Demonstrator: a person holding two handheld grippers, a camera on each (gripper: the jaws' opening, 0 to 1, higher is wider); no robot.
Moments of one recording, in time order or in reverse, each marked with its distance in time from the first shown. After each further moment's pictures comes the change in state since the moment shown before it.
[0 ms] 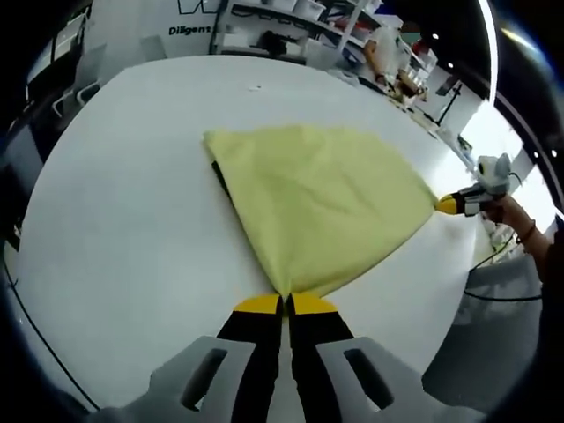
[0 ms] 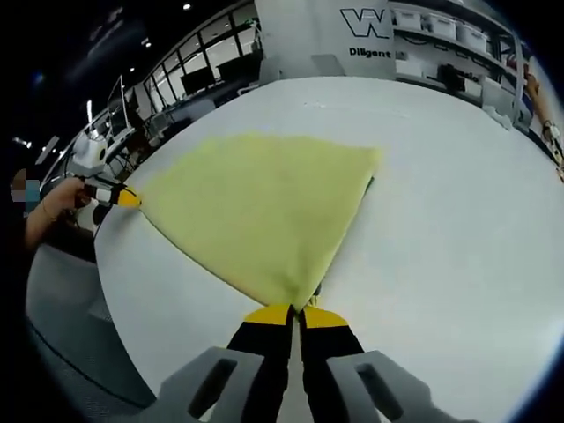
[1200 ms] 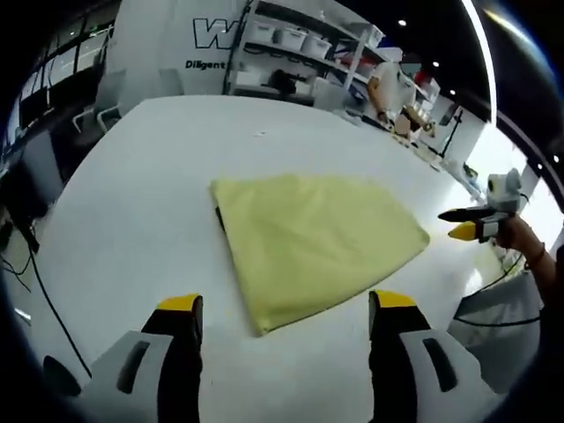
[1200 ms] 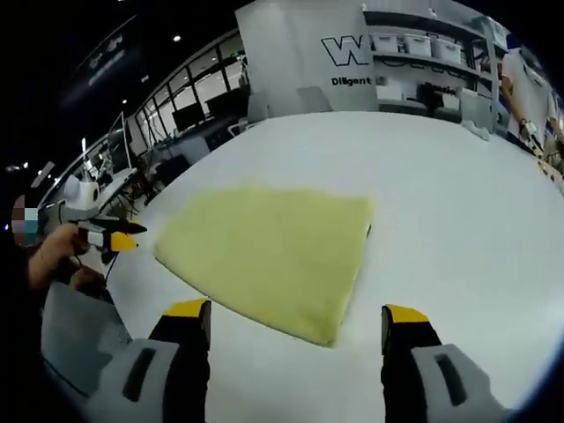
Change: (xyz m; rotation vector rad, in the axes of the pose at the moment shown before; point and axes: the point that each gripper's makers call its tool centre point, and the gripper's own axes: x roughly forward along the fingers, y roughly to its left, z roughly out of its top) left arm -0.039 -0.020 0.023 -0.016 -0.221 0.063; right arm -0.047 0.040 0.040 0.080 -0.186 -0.037
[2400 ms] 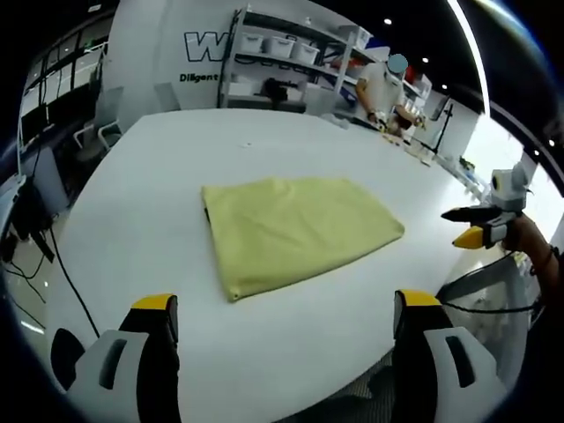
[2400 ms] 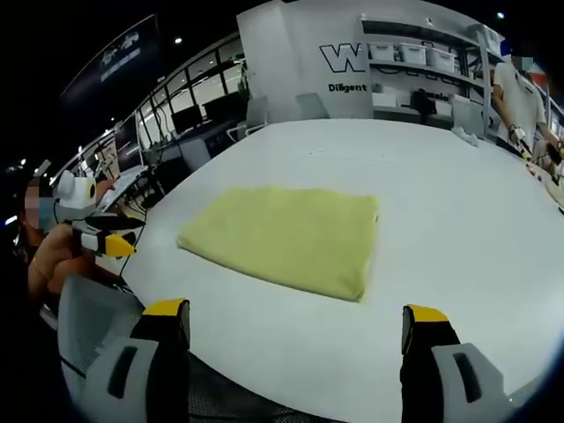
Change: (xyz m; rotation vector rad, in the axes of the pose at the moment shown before) left arm -0.050 -0.041 -0.014 0.050 -0.027 0.004; right arm -0.050 0.039 -0.024 -0.009 -0.015 -0.043
